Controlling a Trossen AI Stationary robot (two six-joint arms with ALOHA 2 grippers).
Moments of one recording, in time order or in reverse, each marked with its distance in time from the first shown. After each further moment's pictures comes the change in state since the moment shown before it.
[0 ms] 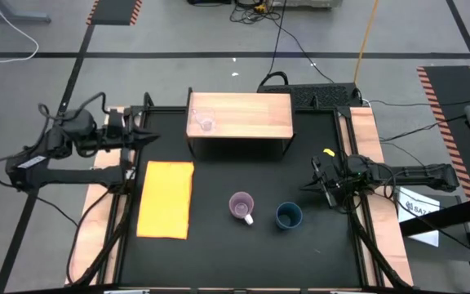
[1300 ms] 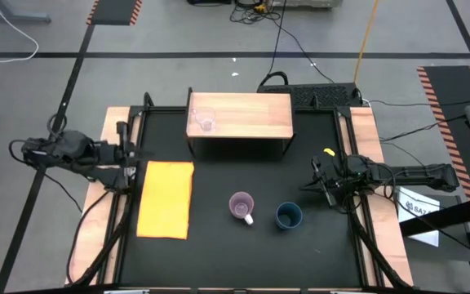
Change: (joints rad) left arm -0.447 -0.223 -0.256 0.145 -0.324 0.584; right arm 0.000 0.000 0.000 -0.002 0.000 0.037
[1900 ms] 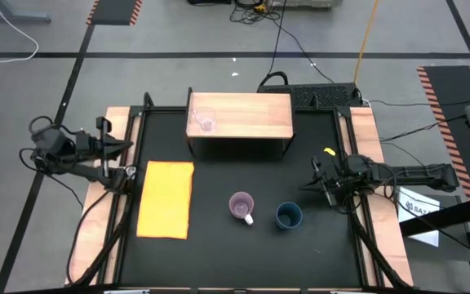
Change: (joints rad) left arm 0.000 -0.346 -0.067 -0.100 -0.088 -0.187; right arm 0.000 0.000 0.000 0.021 0.000 0.000
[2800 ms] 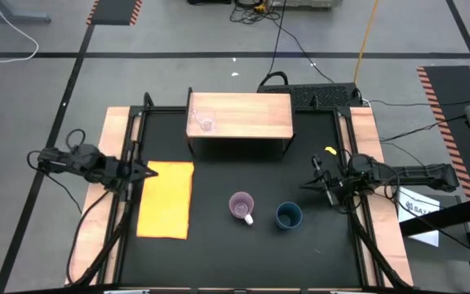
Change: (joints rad) left arm 0.000 0.055 -0.335 0.366 0.305 0.154; right arm 0.000 0.000 0.000 0.082 0.000 -0.029
